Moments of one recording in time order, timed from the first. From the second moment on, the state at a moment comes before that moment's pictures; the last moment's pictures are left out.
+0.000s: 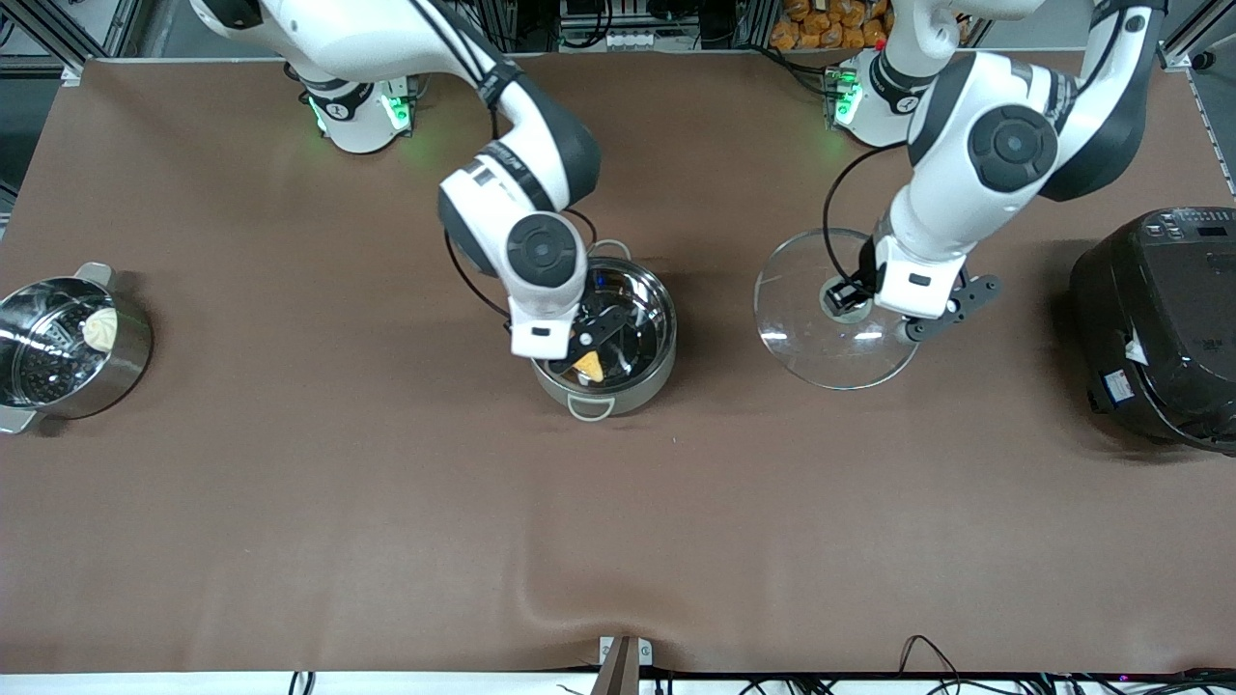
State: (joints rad) left arm -0.35 0.08 -0.01 -1.95 -0.05 1.96 -0.86; right arm 0.62 0.63 0.10 -1.34 -0.02 1.72 0.00
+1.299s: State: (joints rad) left arm -0.23 0.18 -0.01 -2.31 -0.05 2.46 -0.71; right arm 0.74 0.69 0.10 -1.38 -0.13 1.84 0.13
